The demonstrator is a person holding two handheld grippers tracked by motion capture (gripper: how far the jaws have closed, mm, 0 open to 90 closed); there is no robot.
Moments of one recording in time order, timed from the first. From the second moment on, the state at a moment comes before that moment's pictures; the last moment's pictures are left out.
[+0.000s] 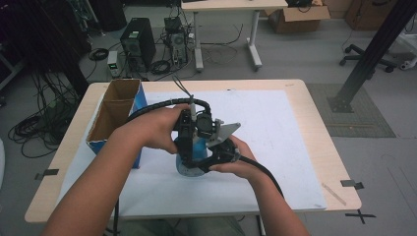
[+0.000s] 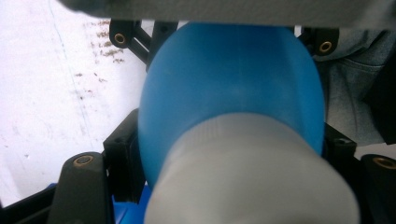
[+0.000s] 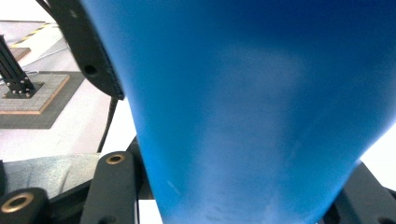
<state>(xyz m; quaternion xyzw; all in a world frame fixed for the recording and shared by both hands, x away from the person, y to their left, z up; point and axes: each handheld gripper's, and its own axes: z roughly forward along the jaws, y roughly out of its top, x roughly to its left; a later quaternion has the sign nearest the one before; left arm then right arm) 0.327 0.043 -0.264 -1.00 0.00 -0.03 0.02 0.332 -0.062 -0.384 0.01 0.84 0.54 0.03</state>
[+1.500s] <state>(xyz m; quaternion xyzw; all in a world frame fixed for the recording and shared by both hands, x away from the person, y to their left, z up) 0.320 0.037 -0.251 -1.00 0.00 -0.04 0.04 0.328 -0.066 -0.378 0.02 0.83 0.56 0.02</state>
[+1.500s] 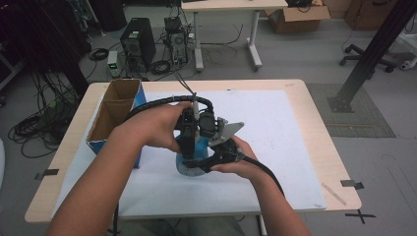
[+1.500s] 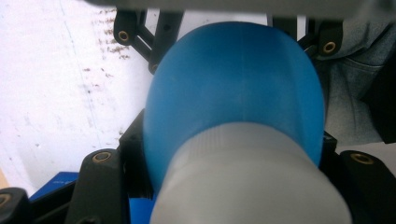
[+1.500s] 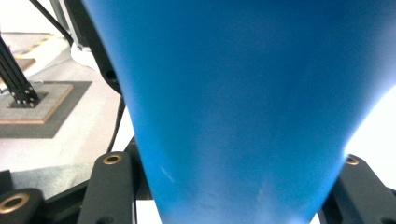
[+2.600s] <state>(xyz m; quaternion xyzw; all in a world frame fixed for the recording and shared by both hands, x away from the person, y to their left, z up) 0.325 0.035 -0.244 -1.00 -0.02 -0.04 0.04 0.336 -0.087 -0.374 0.03 0.82 0.57 -0.01</state>
